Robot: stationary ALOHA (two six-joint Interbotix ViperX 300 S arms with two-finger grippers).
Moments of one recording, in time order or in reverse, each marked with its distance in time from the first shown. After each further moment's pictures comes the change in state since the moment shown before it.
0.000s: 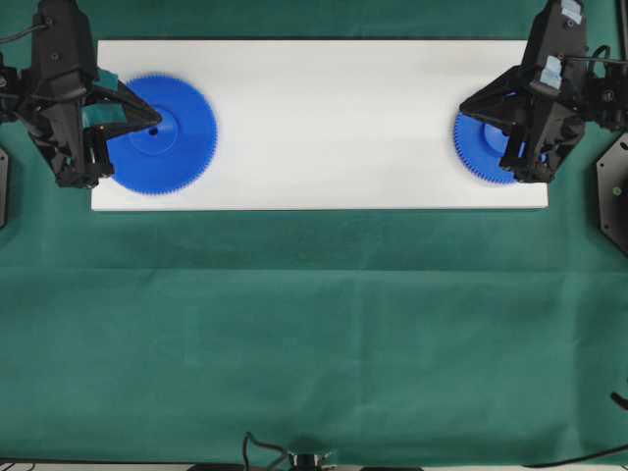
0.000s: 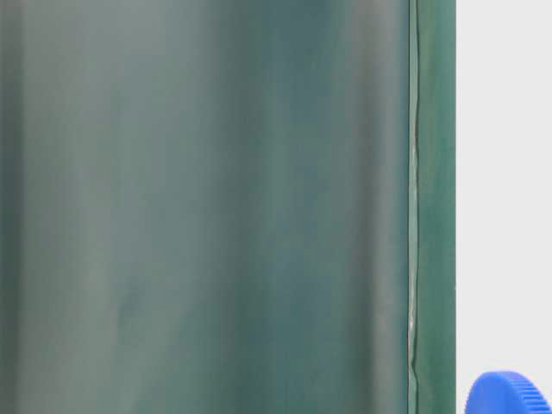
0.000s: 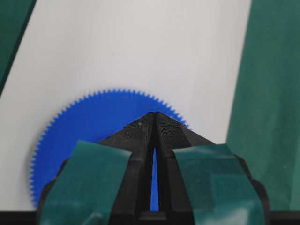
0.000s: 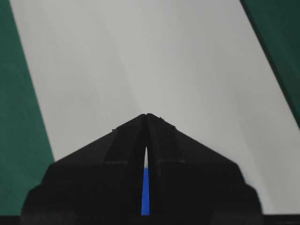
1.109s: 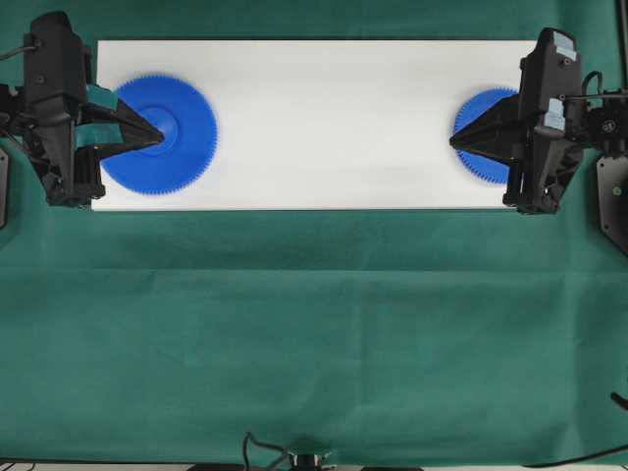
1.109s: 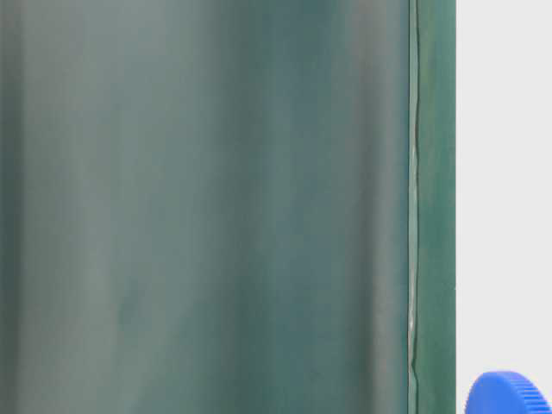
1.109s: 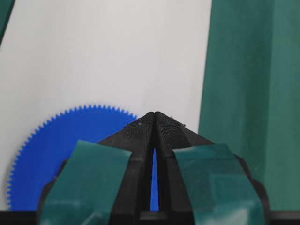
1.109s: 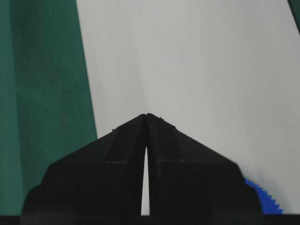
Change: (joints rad) left arm -0.072 -0.040 0.000 0.002 -0.025 -0.002; right arm 0.126 -0.003 -0.012 -0.003 -0.020 0.000
